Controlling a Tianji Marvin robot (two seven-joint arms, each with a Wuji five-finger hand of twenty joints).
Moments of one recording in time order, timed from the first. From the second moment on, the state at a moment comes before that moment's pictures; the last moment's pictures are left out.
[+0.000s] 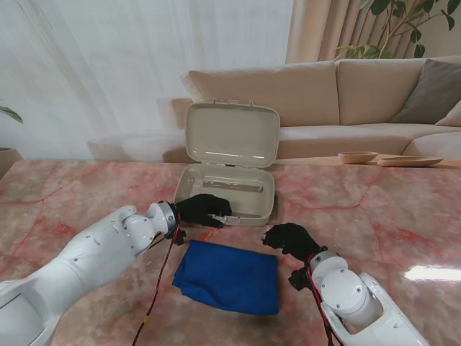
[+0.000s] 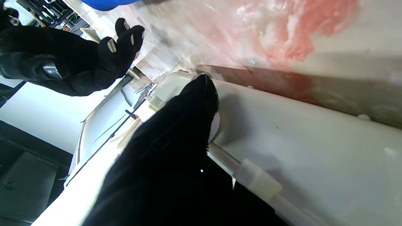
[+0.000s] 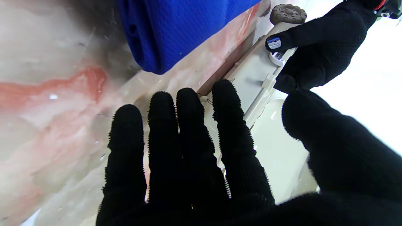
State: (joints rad) left arm 0.88 -1.25 -0.57 -0.72 0.25 -0.65 -0.05; right arm -1.68 -1.14 1.24 -1.62 -0.20 0.12 0.04; left_hand 1.17 -0.49 0.48 -0.17 0.57 0.13 0.88 0.54 0.78 0.06 0.57 0.77 0.71 0.21 0.65 1.17 0.25 0.22 1.18 0.75; right_hand 0.42 -0.46 0.88 -0.01 0.88 0.14 0.55 0.68 0.83 0.24 0.53 0.49 0.77 0.22 0.36 0.38 0.35 0.26 1.15 0.52
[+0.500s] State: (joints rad) left arm 0.84 -1.30 -0.52 -0.64 0.18 -0.69 -0.07; right arm -1.68 -1.14 1.25 -1.62 -0.20 0.13 0.05; left_hand 1.17 -0.50 0.44 -0.17 0.59 0.13 0.88 0.39 0.79 0.10 0.36 0.79 0.68 0.21 0.65 1.04 0.23 0.23 1.16 0.79; right_hand 0.42 -0.46 0.88 -0.01 0.88 0.14 0.55 0.68 0.83 0.24 0.53 0.49 0.77 0.22 0.36 0.38 0.35 0.26 1.15 0.52
